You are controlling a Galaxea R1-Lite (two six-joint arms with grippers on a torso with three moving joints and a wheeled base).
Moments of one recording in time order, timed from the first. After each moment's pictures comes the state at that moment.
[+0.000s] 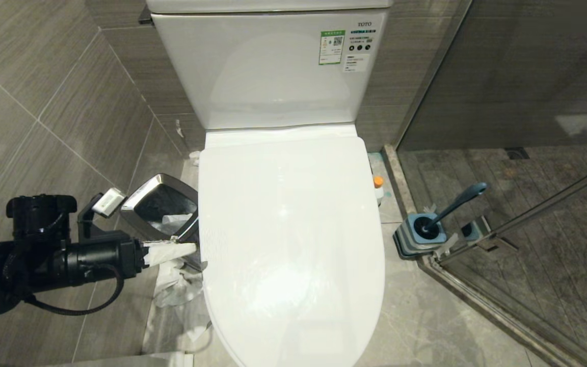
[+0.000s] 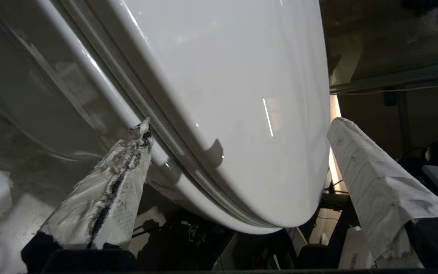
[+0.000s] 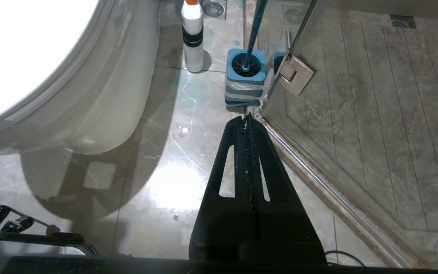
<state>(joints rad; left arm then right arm) 0.10 1.79 -0.71 -0.52 -1.09 -0.02 0.00 0.00 0.00 0.00 0.02 -0.06</state>
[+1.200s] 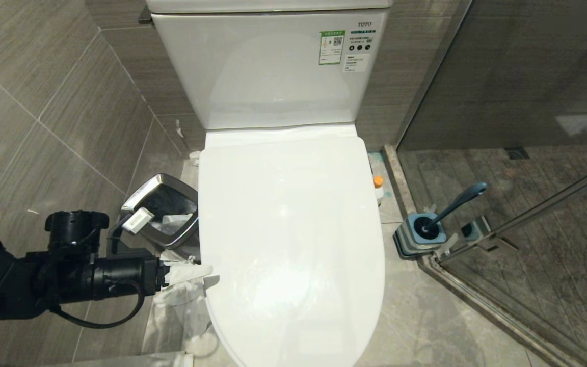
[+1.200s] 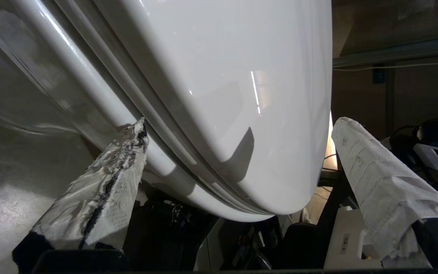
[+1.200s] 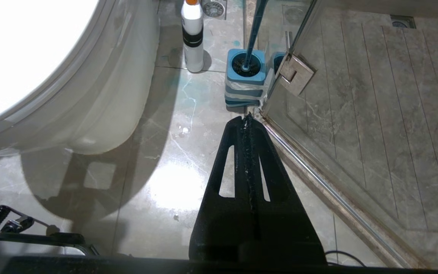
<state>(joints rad) 0.03 1.88 -0.68 -0.49 -1.08 0.02 0.00 0.00 0.00 0.00 0.02 -0.06</state>
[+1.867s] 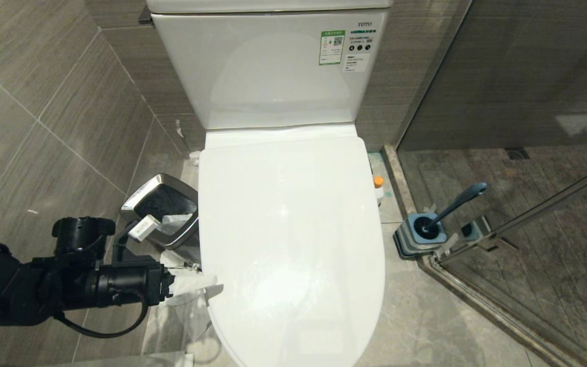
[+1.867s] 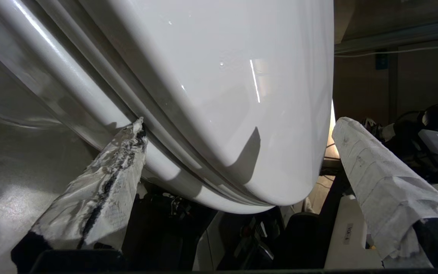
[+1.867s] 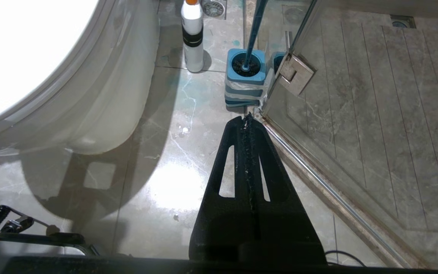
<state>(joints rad) -0.01 1.88 -0.65 -0.49 -1.08 0.06 0.00 0.00 0.00 0.00 0.02 -0.06</state>
